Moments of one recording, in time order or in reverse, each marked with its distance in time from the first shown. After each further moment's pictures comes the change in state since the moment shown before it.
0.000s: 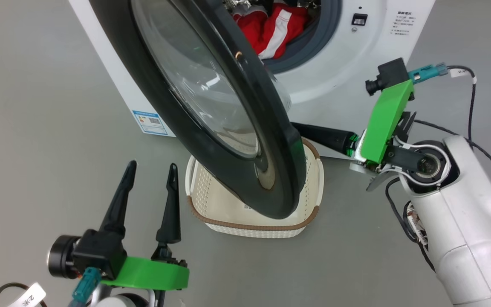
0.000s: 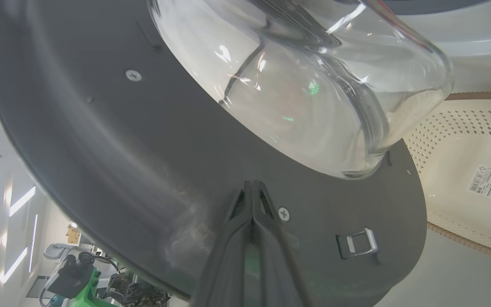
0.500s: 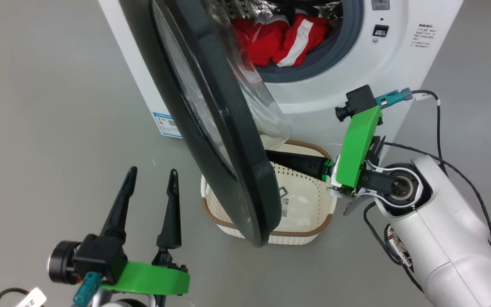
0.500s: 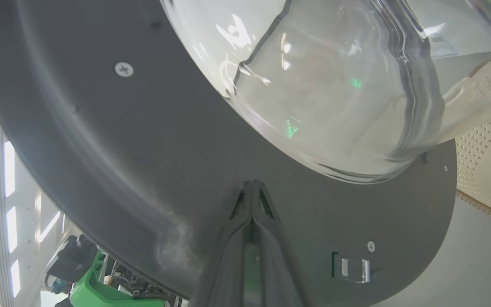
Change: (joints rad) left arm 0.029 0.005 -0.005 -0.021 -0.006 0.015 0.010; right arm 0.044 -0.004 0.162 -0.012 0.116 0.000 -0.072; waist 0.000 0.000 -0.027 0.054
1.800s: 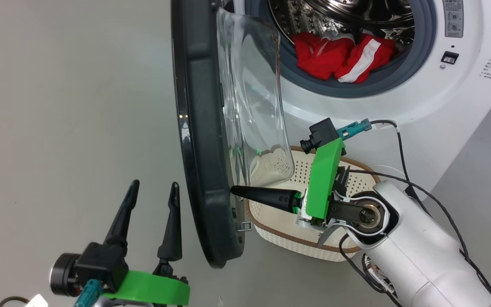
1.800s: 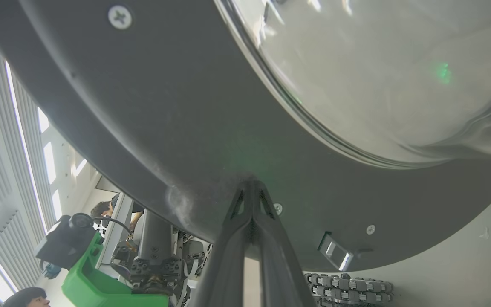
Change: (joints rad) left arm 0.044 0.024 -0.021 -0.025 -0.024 0.025 0.035; right arm 0.021 -0.008 0.231 -0.001 0.138 0.000 -0.106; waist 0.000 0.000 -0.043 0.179
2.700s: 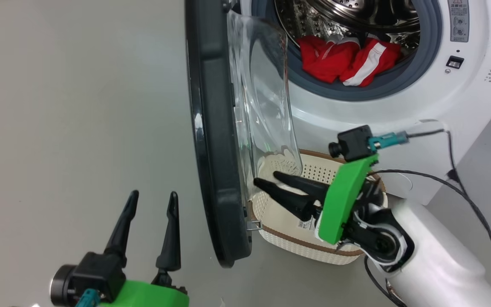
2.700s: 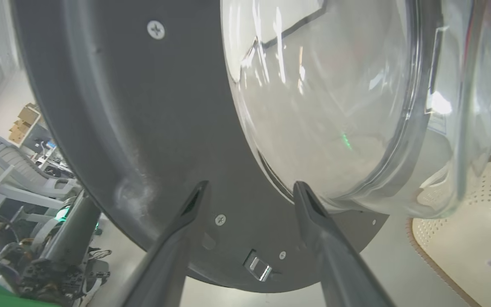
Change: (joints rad) left arm 0.038 0.008 -0.003 -0.021 -0.030 0.010 0.000; right arm 0.129 -0.073 -0.055 -0.197 -0.446 0.000 -0.218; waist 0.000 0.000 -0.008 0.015
